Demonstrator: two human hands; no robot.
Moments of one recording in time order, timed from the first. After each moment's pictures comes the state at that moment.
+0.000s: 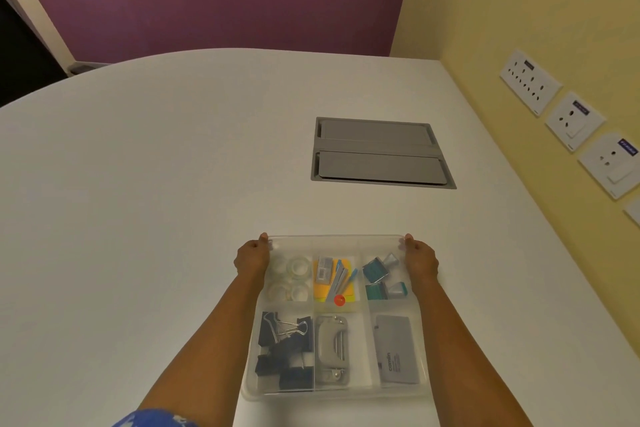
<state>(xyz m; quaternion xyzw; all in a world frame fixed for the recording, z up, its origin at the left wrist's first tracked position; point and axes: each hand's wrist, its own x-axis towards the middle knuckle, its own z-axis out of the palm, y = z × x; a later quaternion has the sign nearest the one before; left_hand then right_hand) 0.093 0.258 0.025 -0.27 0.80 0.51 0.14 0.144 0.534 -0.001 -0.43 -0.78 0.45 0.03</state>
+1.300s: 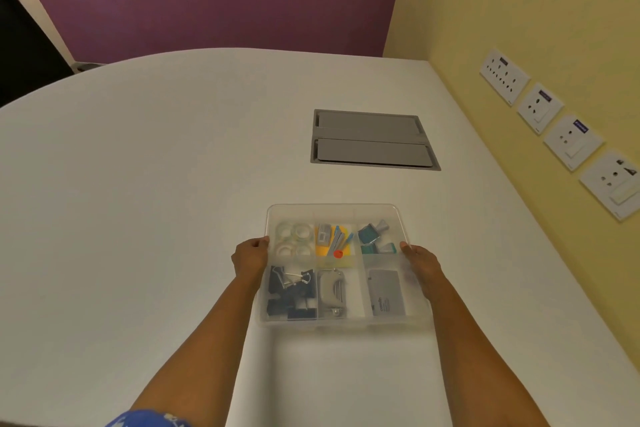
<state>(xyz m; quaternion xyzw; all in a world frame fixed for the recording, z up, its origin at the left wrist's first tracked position) 0.180 0.229 0.024 -0.22 0.81 0.53 0.09 0.242 0.535 -0.005 -0.39 -0.74 0.55 -0.02</state>
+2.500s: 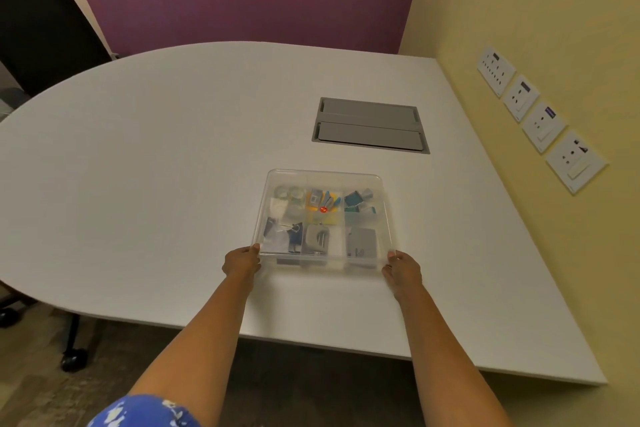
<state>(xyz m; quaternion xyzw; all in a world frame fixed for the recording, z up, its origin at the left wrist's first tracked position) 0.309 0.217 0.023 -0.33 0.71 0.61 0.09 0.352 0.501 0.002 -0.44 -0.60 0.66 0.02</state>
